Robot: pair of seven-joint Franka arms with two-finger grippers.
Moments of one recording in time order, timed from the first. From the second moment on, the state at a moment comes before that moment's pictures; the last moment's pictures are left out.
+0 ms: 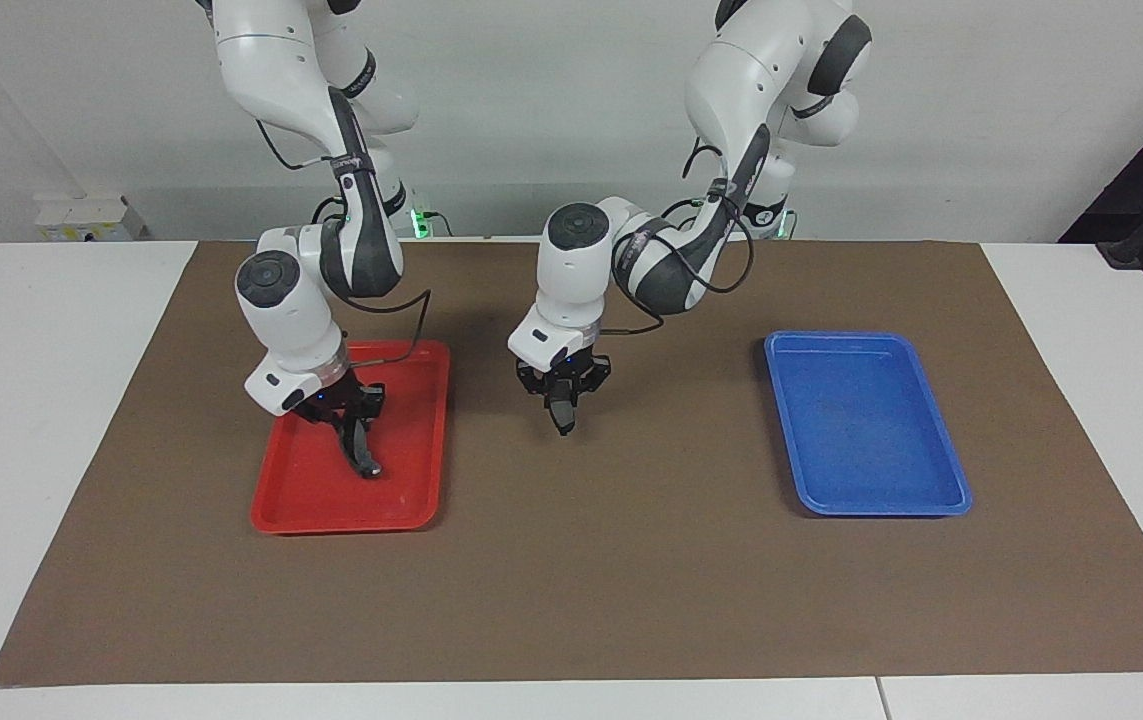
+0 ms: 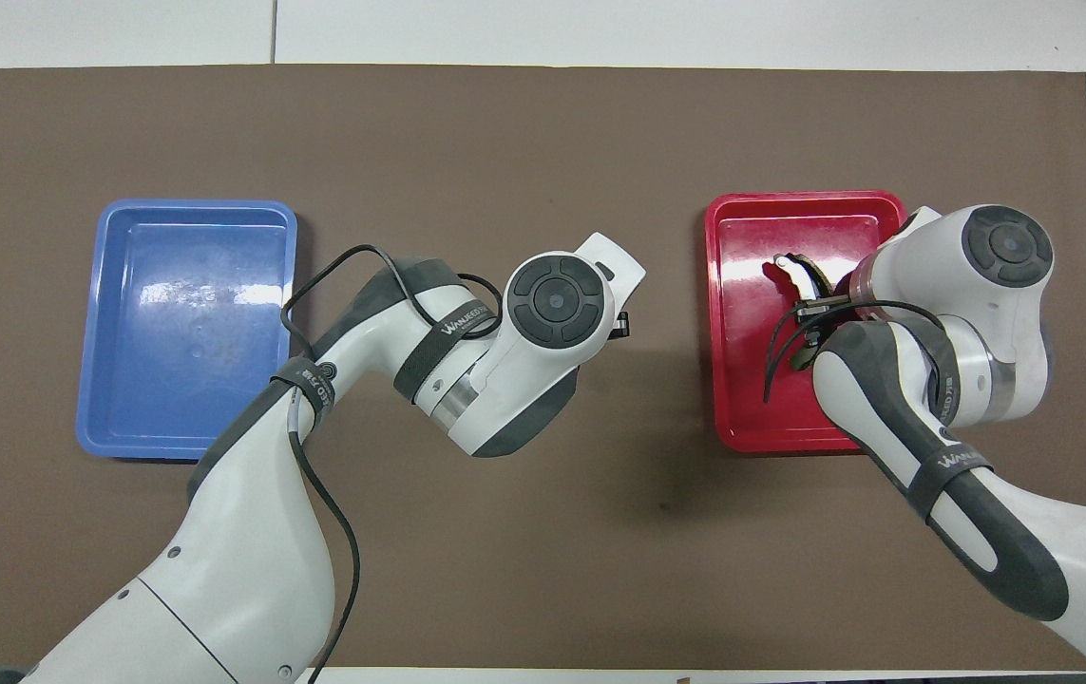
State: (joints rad) left arm -0.51 0.51 -0.31 -1.64 0.17 2.21 -0.86; right arm 0.03 0.22 0.05 -2.09 -0.02 2.30 0.01
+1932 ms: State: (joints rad) left arm -0.45 0.37 -0.26 -1.55 0.15 1.88 -0.70; right arm 0.03 0.20 0.11 -1.84 -0.02 1.98 0.06
